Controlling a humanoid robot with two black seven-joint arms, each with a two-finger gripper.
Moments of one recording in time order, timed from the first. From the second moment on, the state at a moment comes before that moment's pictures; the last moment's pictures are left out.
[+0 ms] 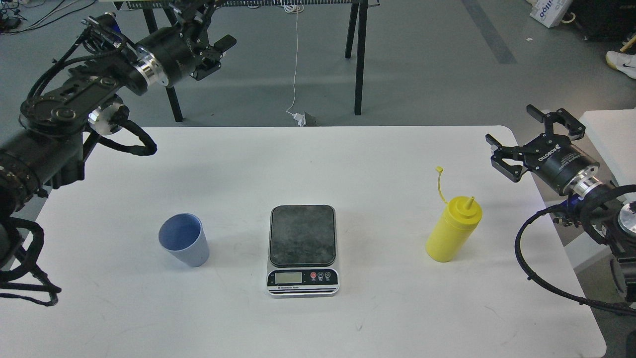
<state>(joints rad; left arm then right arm) -1.17 0.30 -0.29 -0.44 0.38 -0.49 -0.49 0.49 -0.41 1.29 0.69 0.32 0.49 -0.49</state>
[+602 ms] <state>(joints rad) -1.18 0.33 -0.26 -0.36 0.60 -0.49 -0.49 0.50 -0.40 1.29 0.70 0.32 0.49 -0.49</state>
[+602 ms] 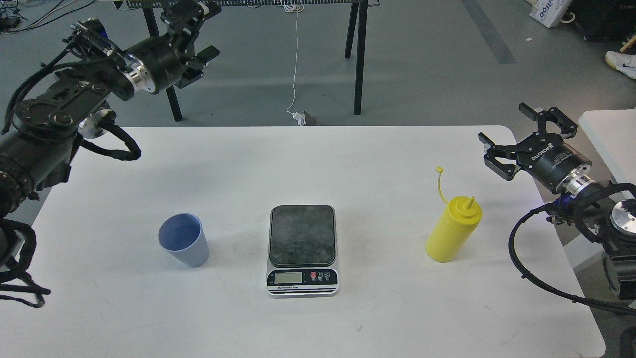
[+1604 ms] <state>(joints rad) -1.15 0.75 0.06 -1.13 2.01 -0.49 -0.49 0.48 -0.40 1.31 0.69 0.32 0.49 -0.49</state>
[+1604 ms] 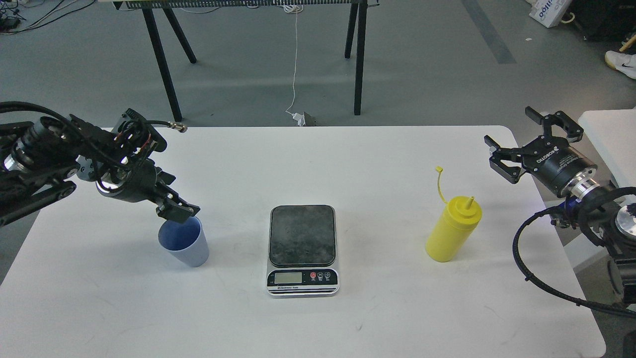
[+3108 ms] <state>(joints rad) -1.07 0.77 0.05 -1.15 2.01 -0.49 -0.49 0.46 -0.41 1.31 0.69 0.32 0.49 -0.49</state>
